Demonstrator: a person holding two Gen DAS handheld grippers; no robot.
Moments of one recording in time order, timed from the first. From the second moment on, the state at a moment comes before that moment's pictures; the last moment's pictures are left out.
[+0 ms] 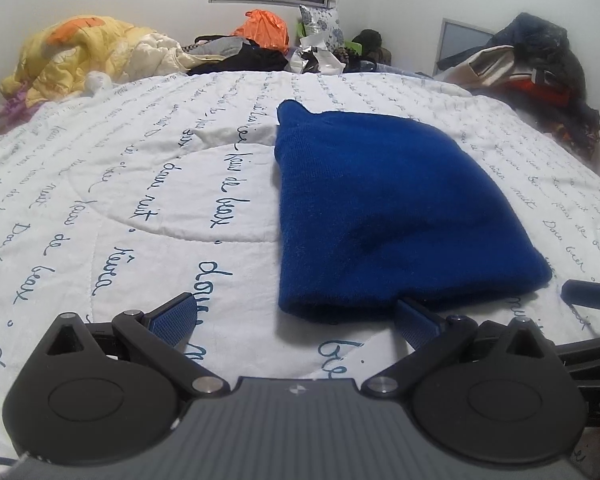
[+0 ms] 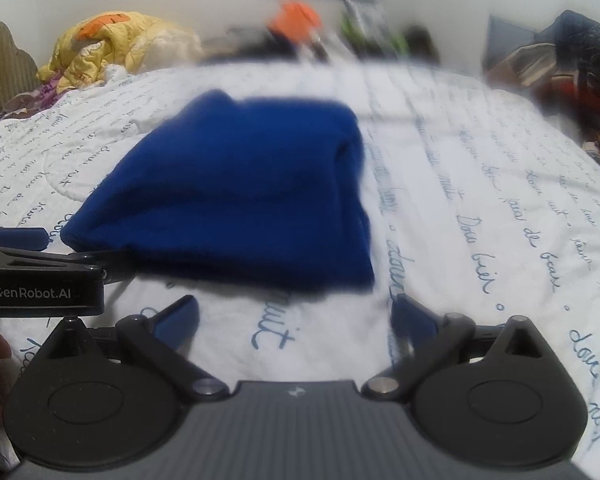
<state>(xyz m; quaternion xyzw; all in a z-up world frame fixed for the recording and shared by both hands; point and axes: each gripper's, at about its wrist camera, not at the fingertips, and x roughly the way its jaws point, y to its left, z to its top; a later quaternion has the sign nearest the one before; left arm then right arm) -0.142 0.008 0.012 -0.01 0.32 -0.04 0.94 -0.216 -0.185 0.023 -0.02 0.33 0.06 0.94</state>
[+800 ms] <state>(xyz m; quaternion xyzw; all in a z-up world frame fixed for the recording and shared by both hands) -0.139 0.005 0.007 0.02 0.32 -0.04 0.95 -0.202 -0.204 0.017 0.00 0.32 0.05 0.94</state>
